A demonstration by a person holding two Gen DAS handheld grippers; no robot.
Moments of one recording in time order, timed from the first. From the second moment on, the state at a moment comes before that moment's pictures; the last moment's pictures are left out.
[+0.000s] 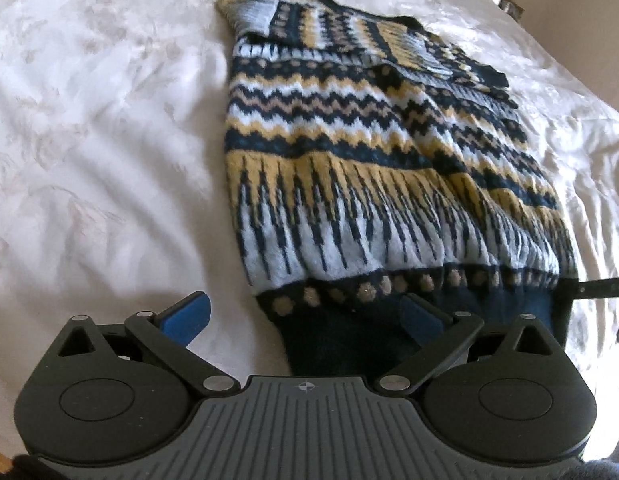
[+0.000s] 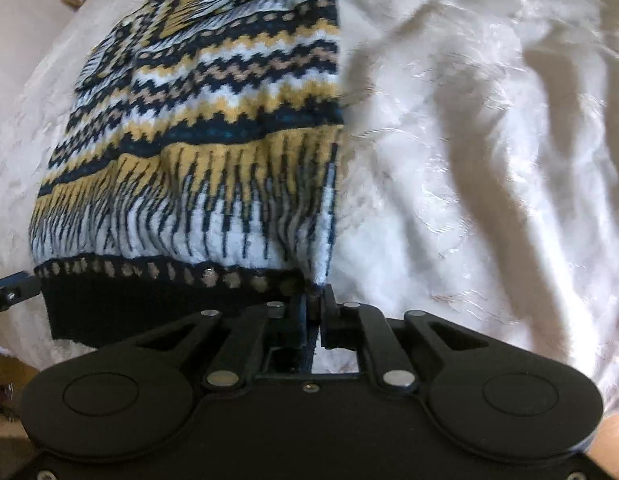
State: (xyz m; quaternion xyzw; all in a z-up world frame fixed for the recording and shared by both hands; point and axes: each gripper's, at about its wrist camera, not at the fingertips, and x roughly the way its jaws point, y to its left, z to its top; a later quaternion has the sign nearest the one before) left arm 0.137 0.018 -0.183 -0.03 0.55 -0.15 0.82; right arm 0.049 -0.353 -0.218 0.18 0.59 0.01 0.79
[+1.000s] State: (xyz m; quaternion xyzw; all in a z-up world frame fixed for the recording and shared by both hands) left arm 0.122 0.050 -0.178 0.00 0.56 -0.07 0.83; right arm 0.044 -0.347 -0.200 0.22 0.55 0.00 0.81
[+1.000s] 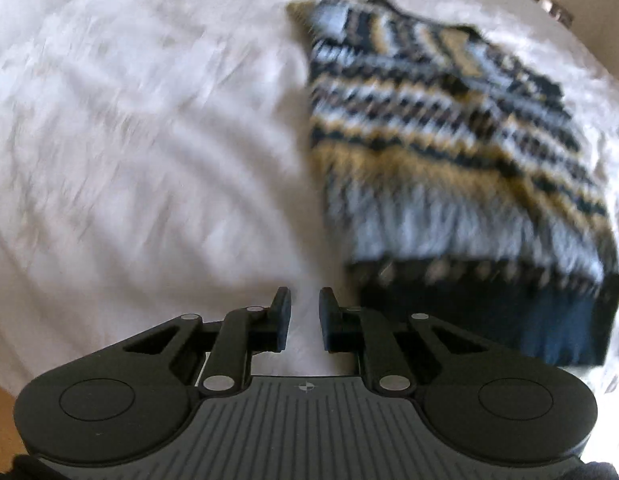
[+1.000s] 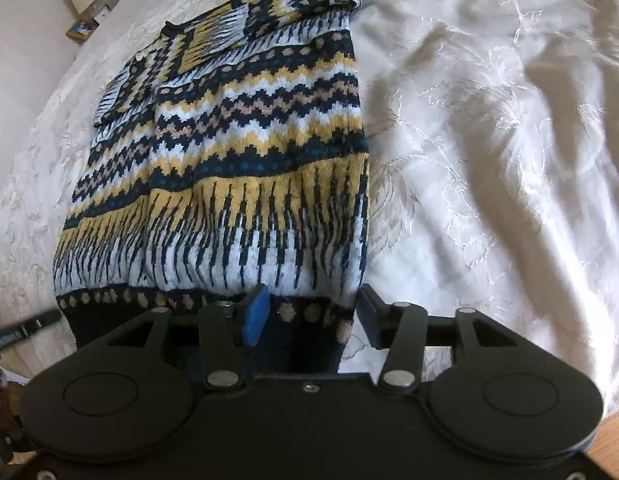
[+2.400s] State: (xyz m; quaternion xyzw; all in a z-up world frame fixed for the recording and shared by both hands) left arm 0.209 0.027 -0.138 -0.17 0.50 -0.12 0.84; right arm 0.122 -0.379 -0.153 0.38 0.43 0.16 0.80
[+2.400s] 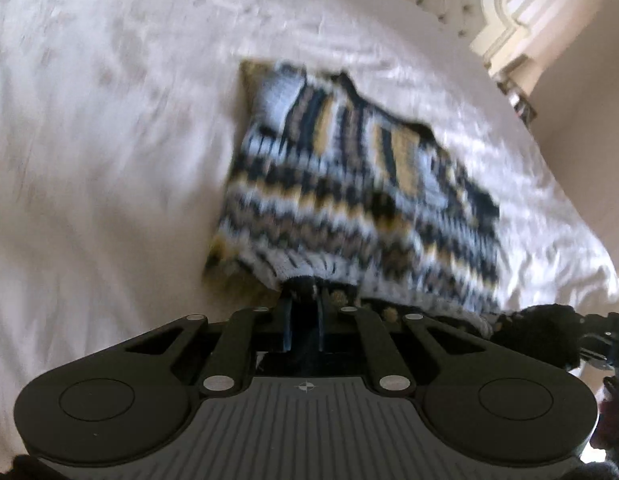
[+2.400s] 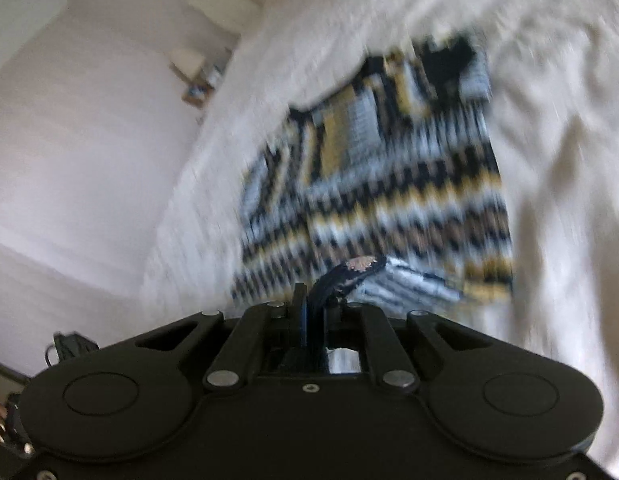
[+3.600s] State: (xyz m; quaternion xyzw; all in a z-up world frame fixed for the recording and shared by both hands) left arm 0.477 0.015 -0.144 -0.13 0.49 -0.15 0.85; right arm 0.351 -0.450 -0.192 0.39 0.37 0.00 0.84
